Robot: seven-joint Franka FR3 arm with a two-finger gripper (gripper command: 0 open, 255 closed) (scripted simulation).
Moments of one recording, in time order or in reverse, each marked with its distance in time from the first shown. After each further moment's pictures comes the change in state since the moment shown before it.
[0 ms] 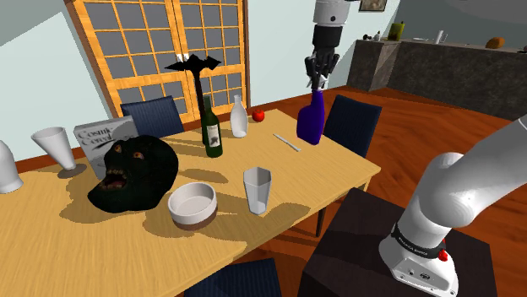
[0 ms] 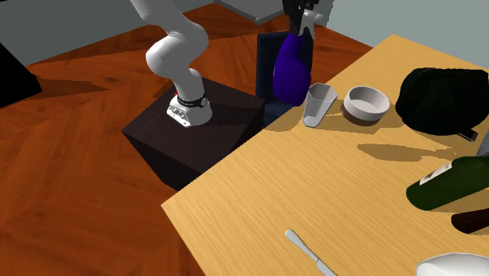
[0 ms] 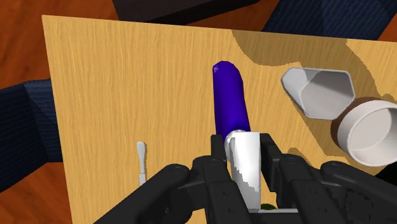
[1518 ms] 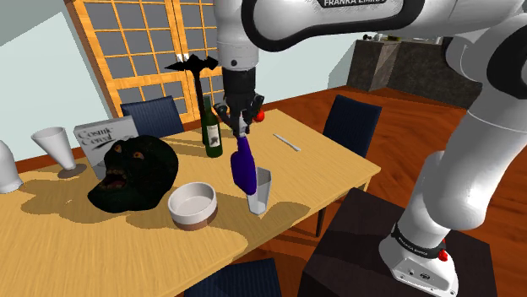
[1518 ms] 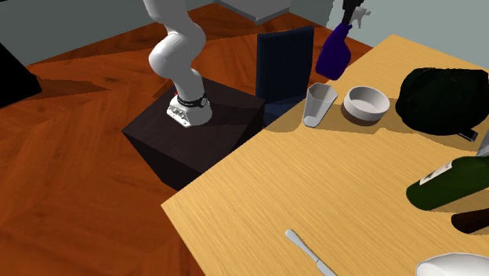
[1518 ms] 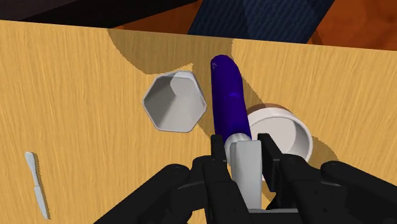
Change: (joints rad) arm 0.169 0.388 0.370 0.206 0.003 0.174 0.539
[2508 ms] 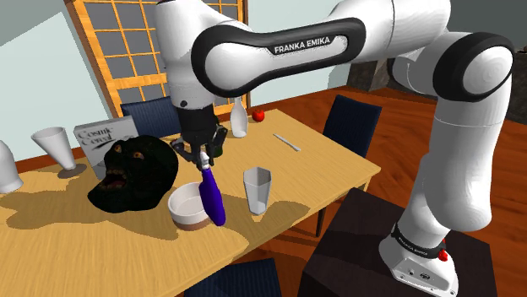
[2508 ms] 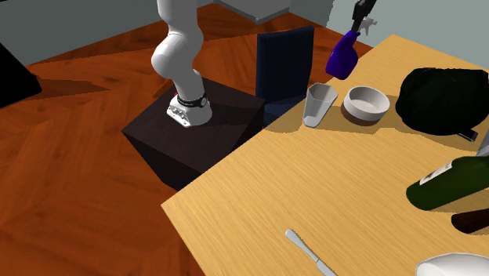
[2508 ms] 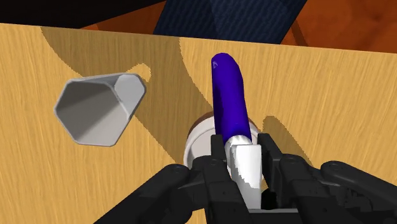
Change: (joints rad) arm 0.116 0.288 0.080 0.184 -0.125 0.071 0.207
